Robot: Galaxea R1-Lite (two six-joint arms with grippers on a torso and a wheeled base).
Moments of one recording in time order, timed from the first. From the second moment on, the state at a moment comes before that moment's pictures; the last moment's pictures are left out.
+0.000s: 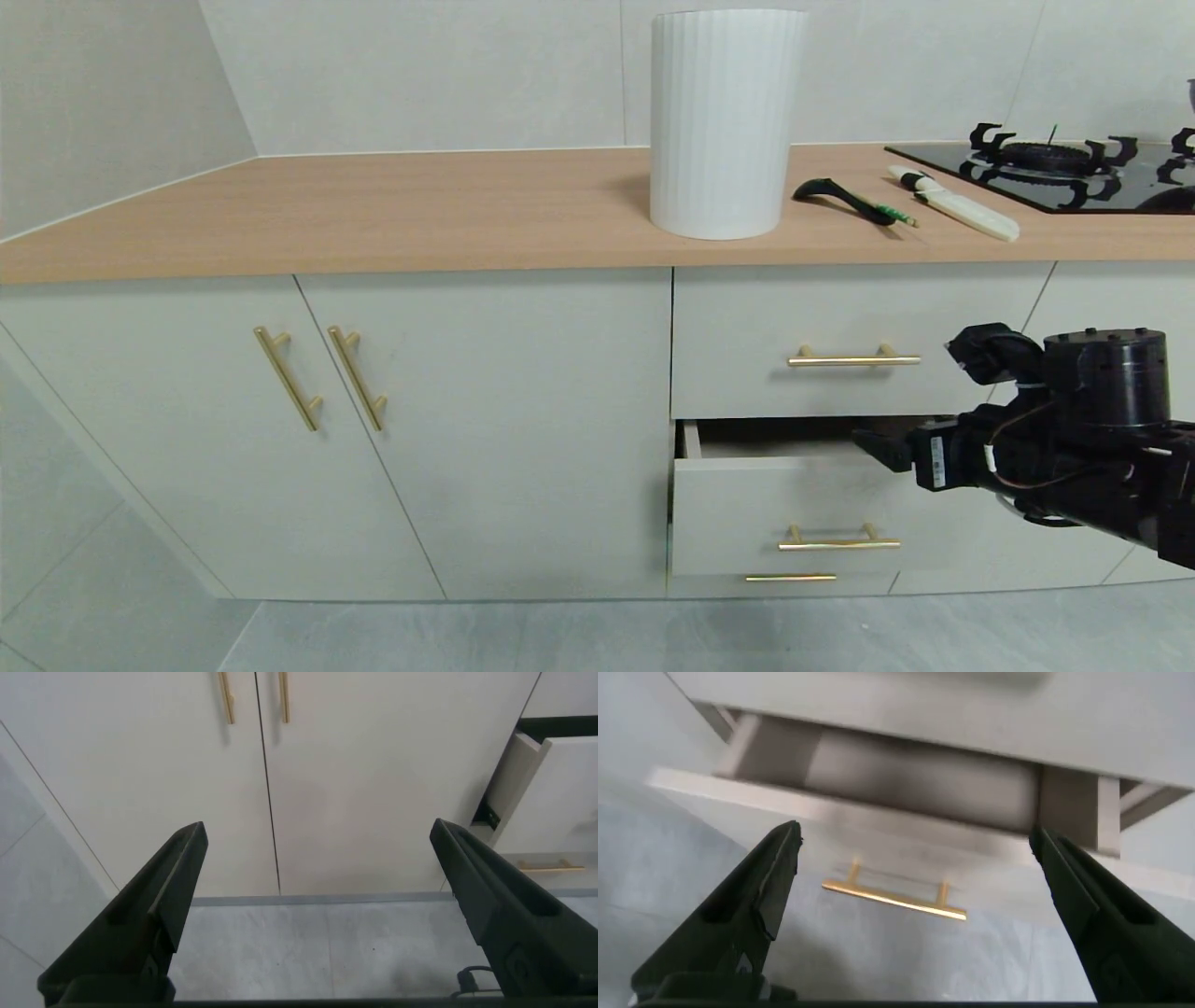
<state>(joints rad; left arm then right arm) 0.00 0.00 0.00 0.00 -0.01 0.01 0.30 1.64 -0.62 -0.60 -0.07 0.03</state>
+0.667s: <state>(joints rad) 0.00 0.00 0.00 0.00 -0.01 0.01 0.31 1.89 -0.62 -0.93 -0.19 0.07</state>
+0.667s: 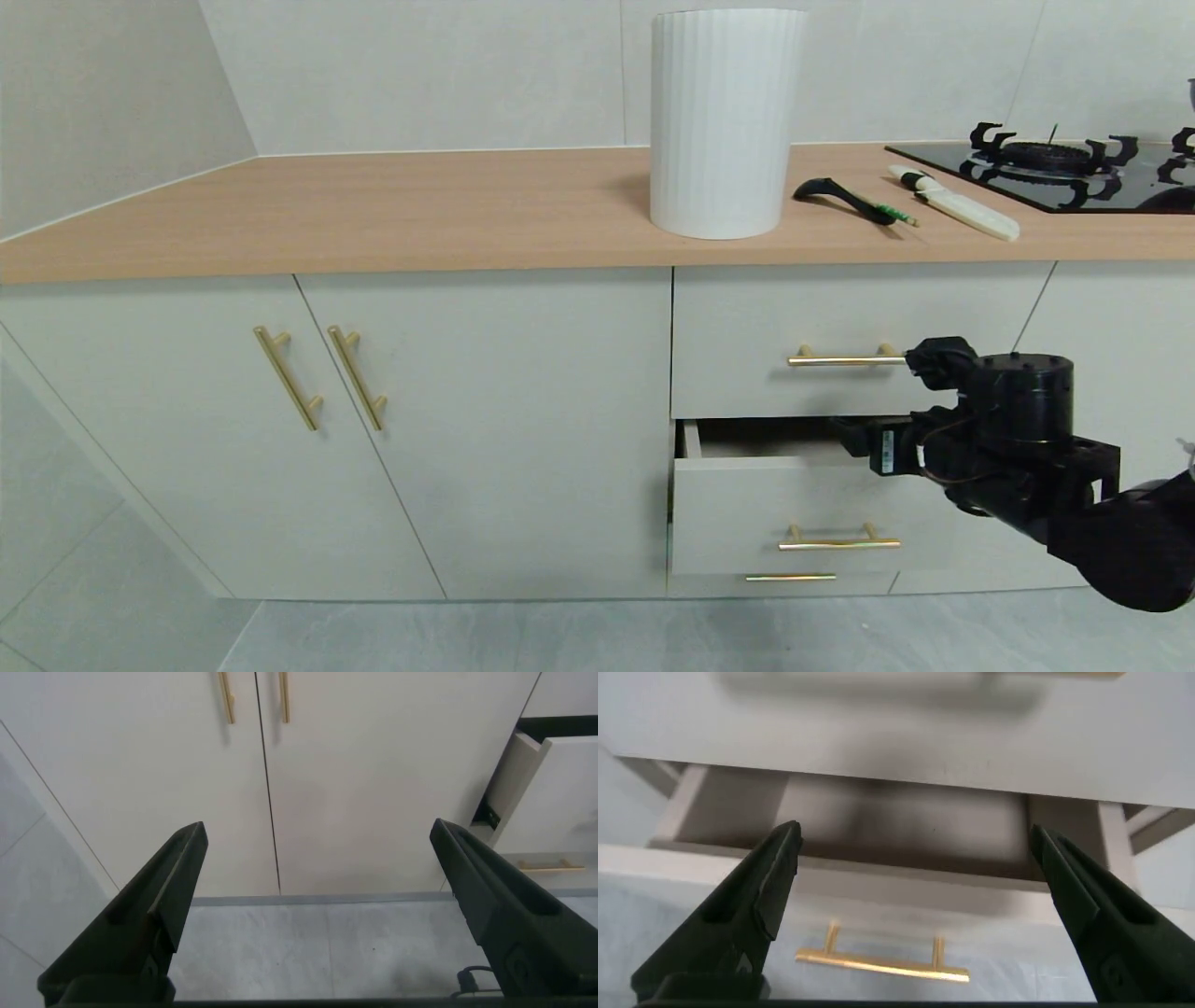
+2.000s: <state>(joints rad) 0.00 0.00 0.00 0.00 -0.01 0.01 0.32 2.05 -0.58 -1.01 -0.24 0.06</state>
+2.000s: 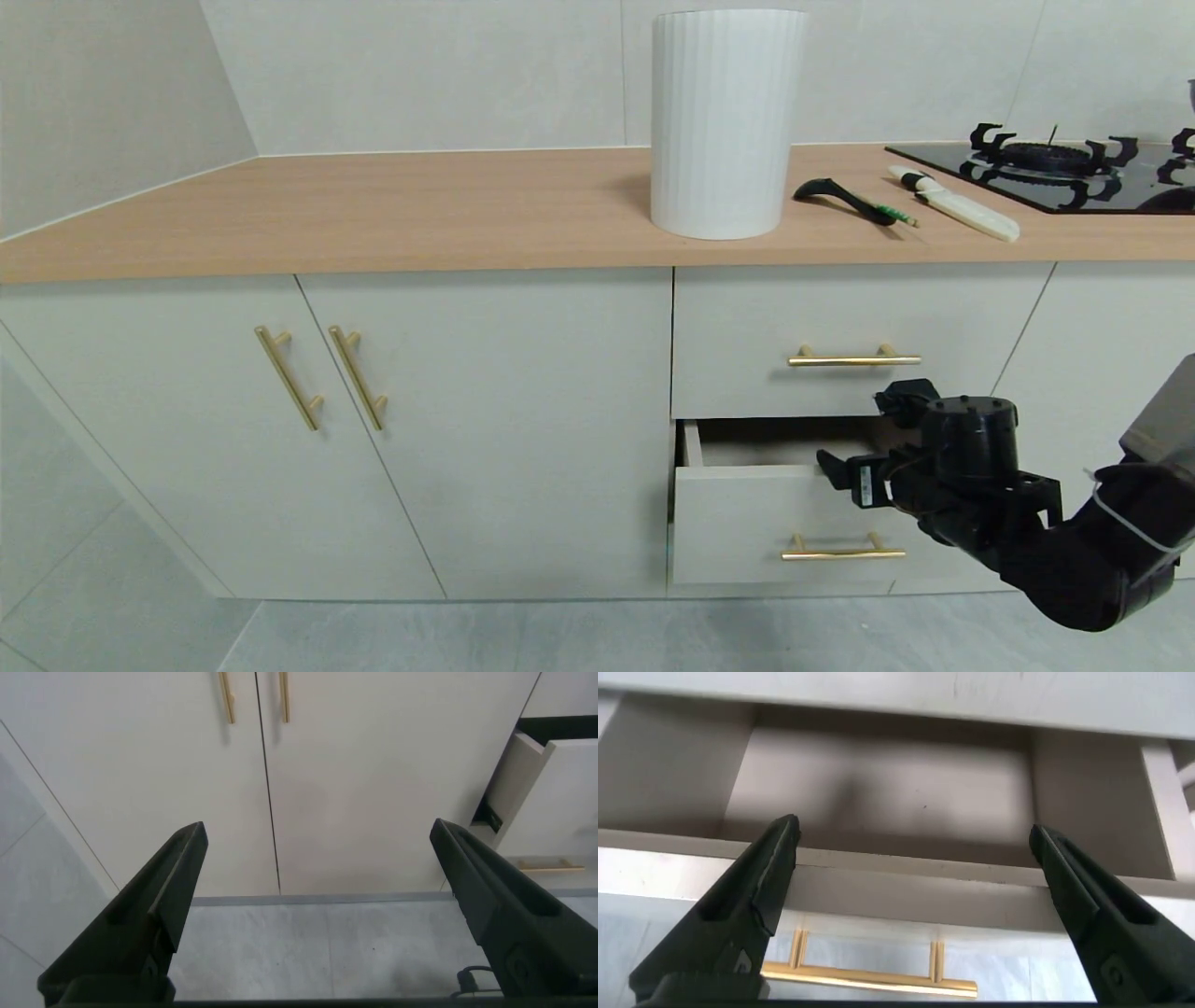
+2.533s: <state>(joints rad) 0.00 0.00 0.00 0.00 -0.01 0.01 0.36 1.86 -0.58 -0.54 -0.09 0.05</state>
